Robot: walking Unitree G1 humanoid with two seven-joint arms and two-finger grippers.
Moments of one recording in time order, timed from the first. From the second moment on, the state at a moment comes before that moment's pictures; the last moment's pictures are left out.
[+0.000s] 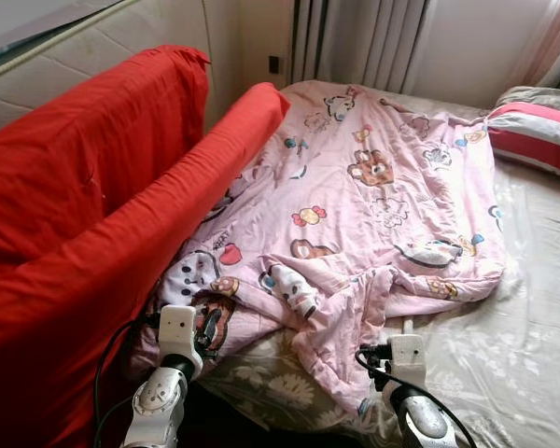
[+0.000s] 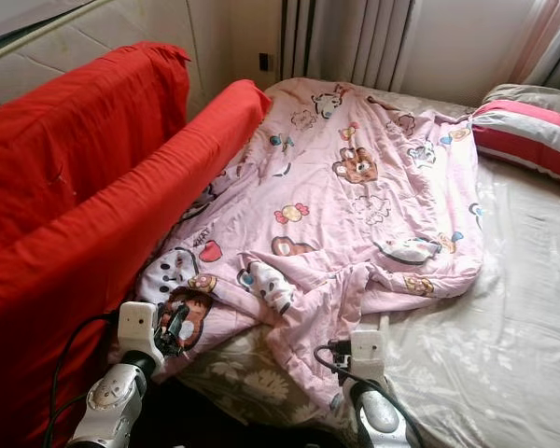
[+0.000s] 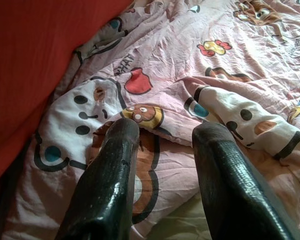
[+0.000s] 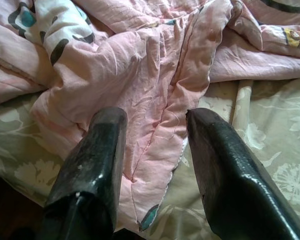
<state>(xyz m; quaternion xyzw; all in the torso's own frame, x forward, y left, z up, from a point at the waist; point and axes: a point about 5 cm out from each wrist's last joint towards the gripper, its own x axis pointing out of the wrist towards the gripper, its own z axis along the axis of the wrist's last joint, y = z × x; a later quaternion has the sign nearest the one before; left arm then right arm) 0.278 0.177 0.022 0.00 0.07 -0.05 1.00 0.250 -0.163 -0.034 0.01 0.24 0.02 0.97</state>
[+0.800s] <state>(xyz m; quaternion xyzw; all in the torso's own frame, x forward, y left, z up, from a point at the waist) 0.280 0.171 0.022 -0.01 0.08 -0.05 1.00 0.255 -0.163 -0.028 0.02 0.22 0.02 0.98</state>
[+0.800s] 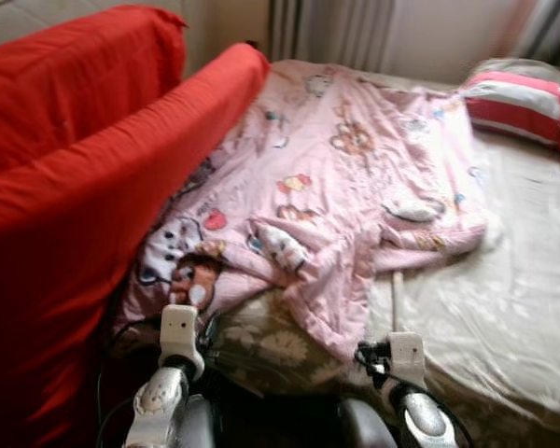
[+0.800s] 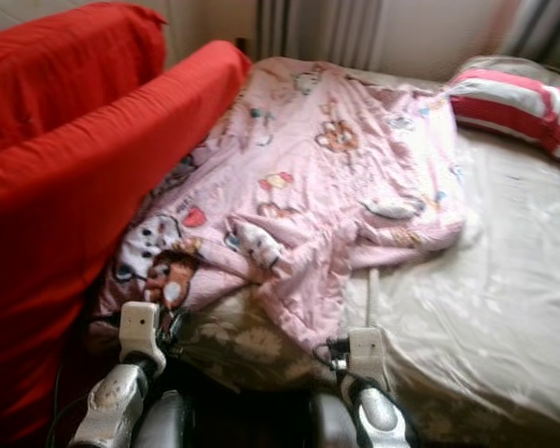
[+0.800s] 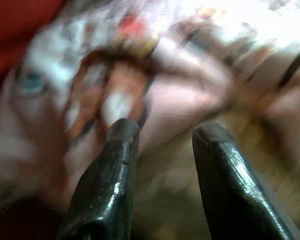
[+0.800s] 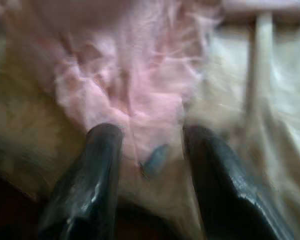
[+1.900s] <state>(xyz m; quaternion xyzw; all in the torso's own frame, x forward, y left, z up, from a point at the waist) 0.281 0.173 0.021 -0.02 0.09 -0.05 0.99 0.261 -0.158 -0.023 0.00 0.20 0.00 0.98</state>
